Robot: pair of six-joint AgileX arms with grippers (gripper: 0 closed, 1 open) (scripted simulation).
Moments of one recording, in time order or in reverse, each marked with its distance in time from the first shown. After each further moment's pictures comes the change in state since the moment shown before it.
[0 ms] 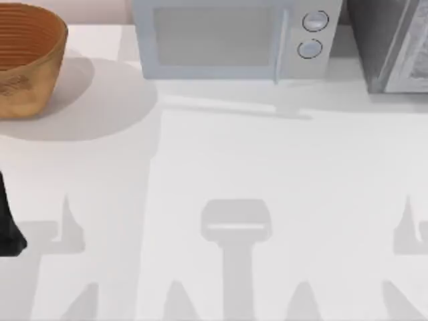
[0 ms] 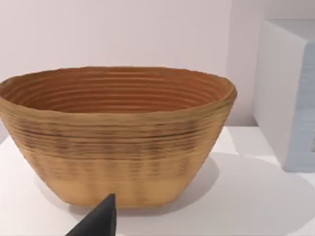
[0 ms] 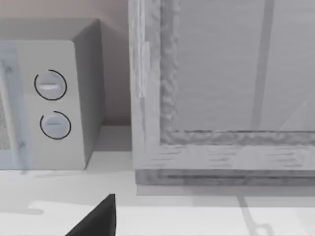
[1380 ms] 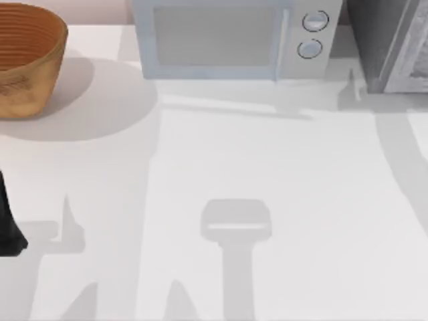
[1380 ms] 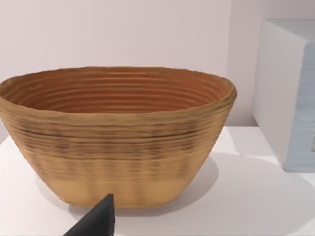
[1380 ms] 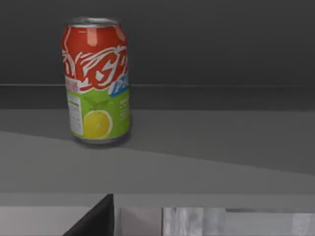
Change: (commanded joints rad) left arm 0.000 0.000 0.000 0.000 0.000 0.000; right arm 0.160 1.143 1.491 -0.361 0.168 0.013
